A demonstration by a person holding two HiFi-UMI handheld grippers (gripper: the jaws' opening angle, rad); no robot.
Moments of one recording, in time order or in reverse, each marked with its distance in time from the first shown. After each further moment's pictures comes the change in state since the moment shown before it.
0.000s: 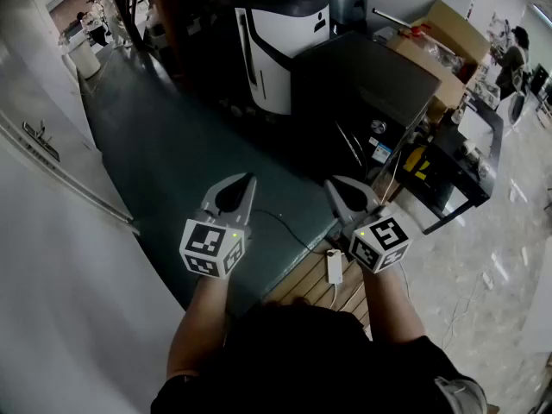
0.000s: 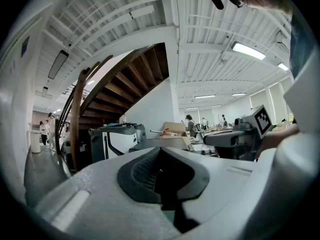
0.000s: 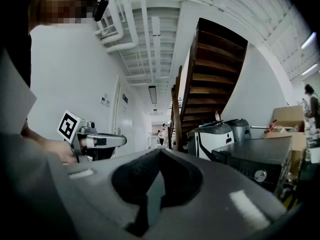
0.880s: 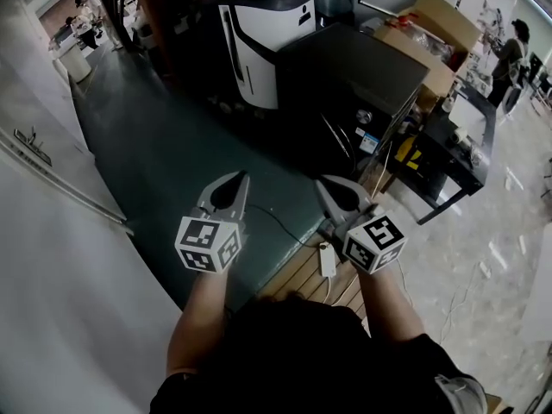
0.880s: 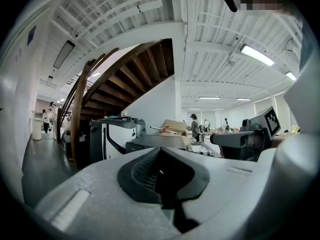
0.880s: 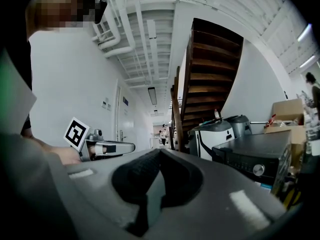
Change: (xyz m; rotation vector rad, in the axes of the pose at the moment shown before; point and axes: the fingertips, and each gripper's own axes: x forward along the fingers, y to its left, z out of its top) left arm 0.020 -0.029 -0.015 -0.101 0.037 0.019; right arm -0.034 -0.007 0.000 0.039 0.005 0.020
